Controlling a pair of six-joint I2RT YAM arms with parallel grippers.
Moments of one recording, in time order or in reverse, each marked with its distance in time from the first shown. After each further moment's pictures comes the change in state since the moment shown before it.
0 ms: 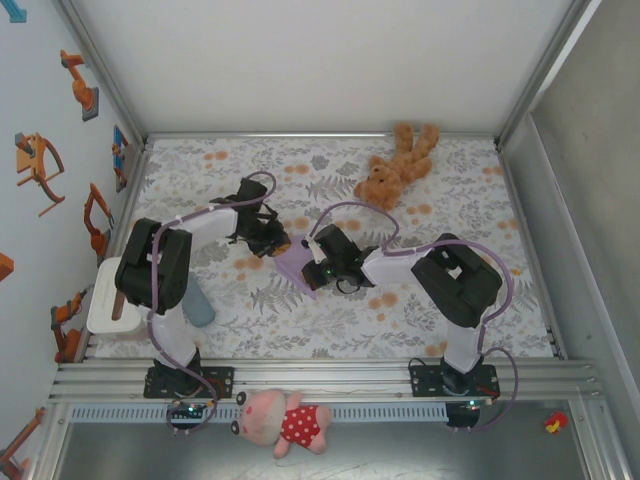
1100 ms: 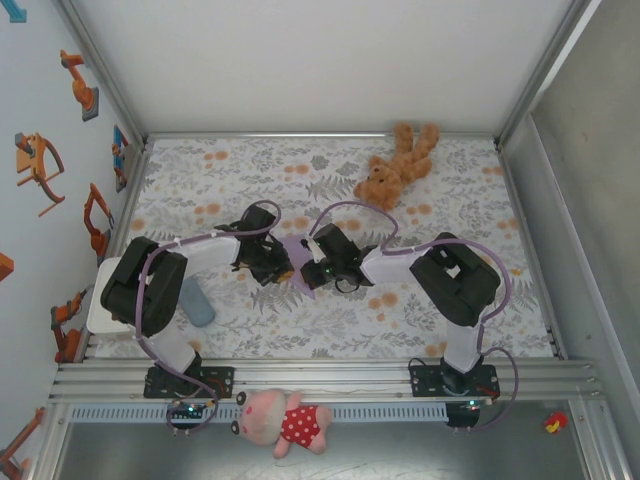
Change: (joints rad) left arm -0.120 -0.124 -0.250 0.099 -0.035 -0.181; right arm -0.001 0.013 0.013 0.000 -0.015 0.022
